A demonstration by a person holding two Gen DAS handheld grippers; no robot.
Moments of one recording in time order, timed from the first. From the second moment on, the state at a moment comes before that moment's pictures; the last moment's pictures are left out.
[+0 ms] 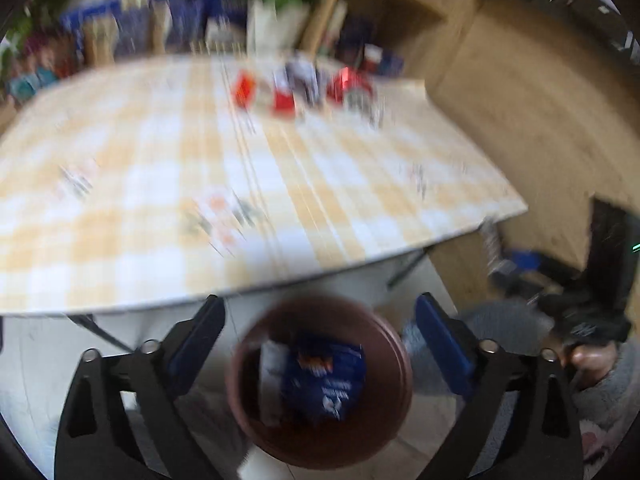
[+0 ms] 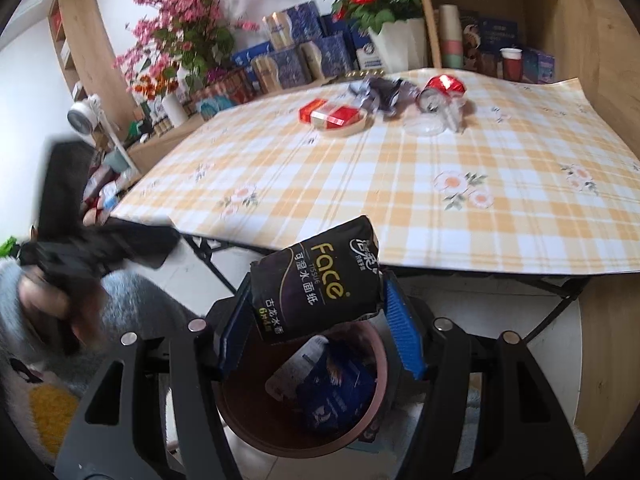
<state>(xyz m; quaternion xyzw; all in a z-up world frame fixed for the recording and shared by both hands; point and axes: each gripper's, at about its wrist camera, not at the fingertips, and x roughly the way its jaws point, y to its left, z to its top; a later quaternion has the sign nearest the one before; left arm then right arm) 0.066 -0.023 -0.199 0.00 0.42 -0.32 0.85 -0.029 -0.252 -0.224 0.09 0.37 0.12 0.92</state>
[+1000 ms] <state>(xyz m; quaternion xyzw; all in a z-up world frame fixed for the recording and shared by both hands) 0.048 0.039 -0.219 0.00 0.36 -0.18 0.92 0.003 -0.194 -0.304 0.05 0.48 0.14 0.87</state>
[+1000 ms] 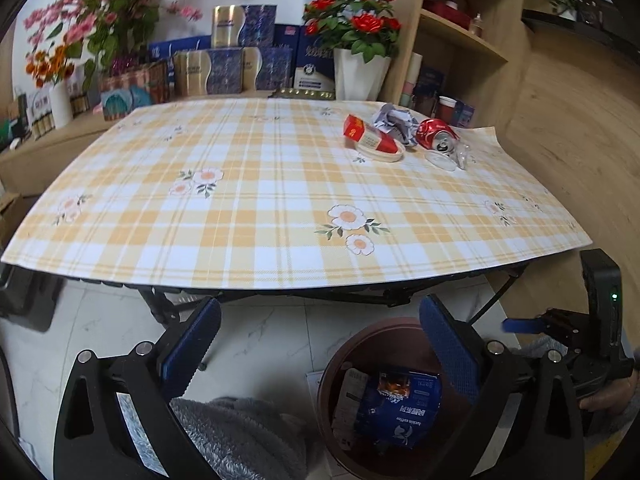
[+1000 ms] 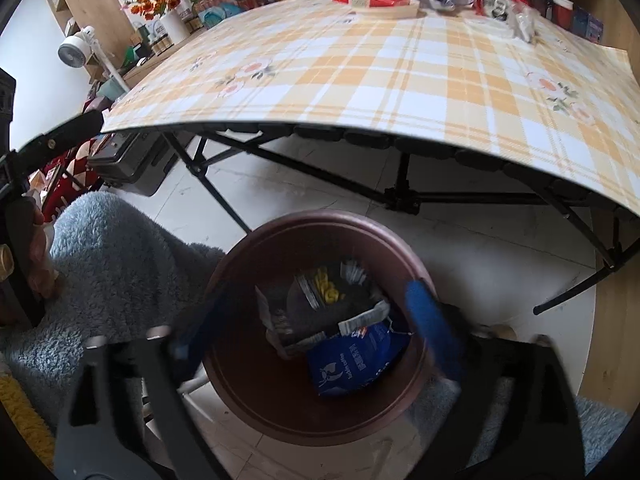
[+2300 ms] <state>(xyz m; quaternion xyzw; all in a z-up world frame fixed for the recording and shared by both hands) 0.070 0.030 -0.221 -0.02 0.40 -0.17 0.90 0.003 -0.263 -0.242 0.10 0.36 -0.01 0.93</state>
